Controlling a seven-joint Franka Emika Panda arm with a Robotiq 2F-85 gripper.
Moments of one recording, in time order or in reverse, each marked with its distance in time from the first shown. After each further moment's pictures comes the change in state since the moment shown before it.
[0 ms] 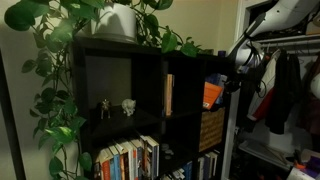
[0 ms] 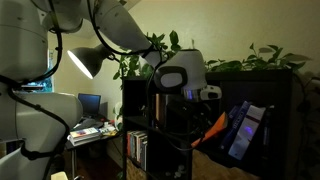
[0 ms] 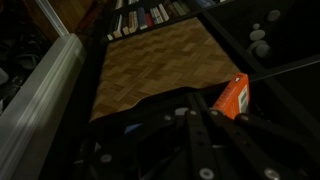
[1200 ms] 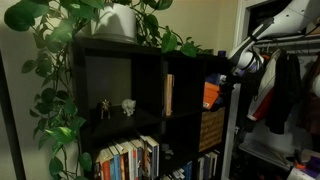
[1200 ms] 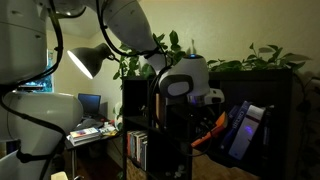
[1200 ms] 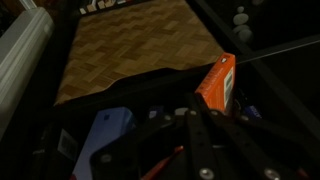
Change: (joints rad) arm -0.199 -0.295 0.237 0.019 -0.231 0.191 0.070
